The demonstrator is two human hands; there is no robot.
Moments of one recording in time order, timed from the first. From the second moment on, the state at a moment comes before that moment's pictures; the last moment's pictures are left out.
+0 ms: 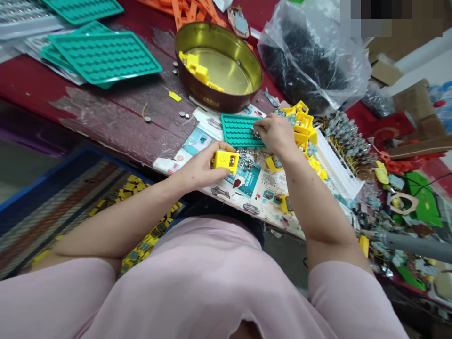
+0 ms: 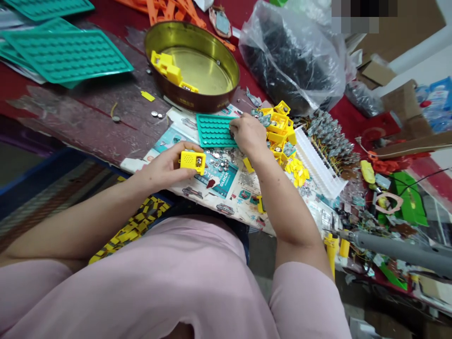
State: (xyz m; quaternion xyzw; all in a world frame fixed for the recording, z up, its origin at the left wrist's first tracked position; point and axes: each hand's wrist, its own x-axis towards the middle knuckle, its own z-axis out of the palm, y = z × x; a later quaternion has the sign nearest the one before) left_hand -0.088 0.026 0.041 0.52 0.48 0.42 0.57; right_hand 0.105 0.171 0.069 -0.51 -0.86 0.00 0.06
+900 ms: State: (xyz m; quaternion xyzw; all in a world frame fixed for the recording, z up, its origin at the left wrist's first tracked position) left_hand -0.071 0.027 0.031 0.48 0.45 0.45 0.61; right_hand 0.107 0.050 0.080 -0.33 -0.88 0.05 0.34
